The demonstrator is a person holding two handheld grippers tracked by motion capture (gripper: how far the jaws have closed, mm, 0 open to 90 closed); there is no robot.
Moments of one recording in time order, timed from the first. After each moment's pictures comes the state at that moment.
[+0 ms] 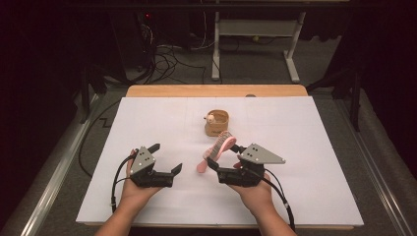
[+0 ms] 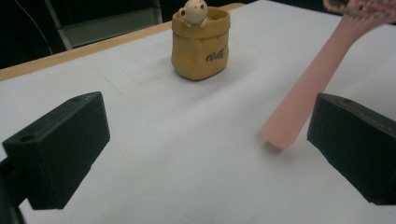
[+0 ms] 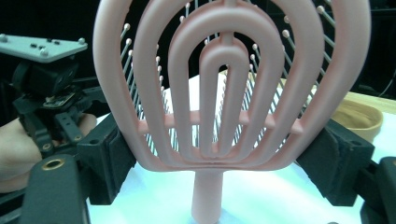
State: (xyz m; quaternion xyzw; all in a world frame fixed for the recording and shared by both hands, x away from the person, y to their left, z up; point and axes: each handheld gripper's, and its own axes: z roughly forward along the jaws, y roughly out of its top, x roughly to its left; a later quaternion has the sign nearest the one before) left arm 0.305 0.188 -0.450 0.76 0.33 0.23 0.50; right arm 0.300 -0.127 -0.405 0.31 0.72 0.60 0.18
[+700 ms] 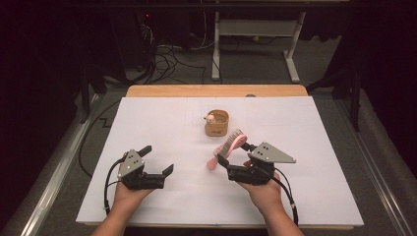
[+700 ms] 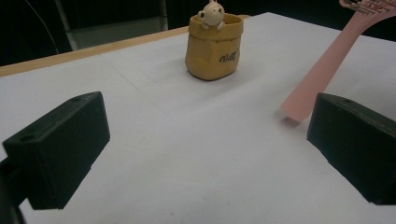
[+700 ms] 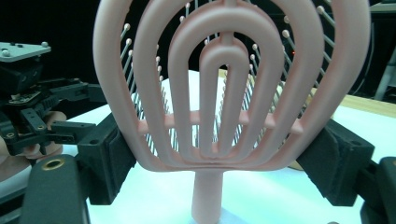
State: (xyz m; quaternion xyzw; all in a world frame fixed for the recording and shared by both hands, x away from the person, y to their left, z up) left arm 0.301 0.210 -0.457 0.74 0.35 0.23 0.53; right arm 0.303 -0.149 -0.404 0.33 0.71 0.59 0.20
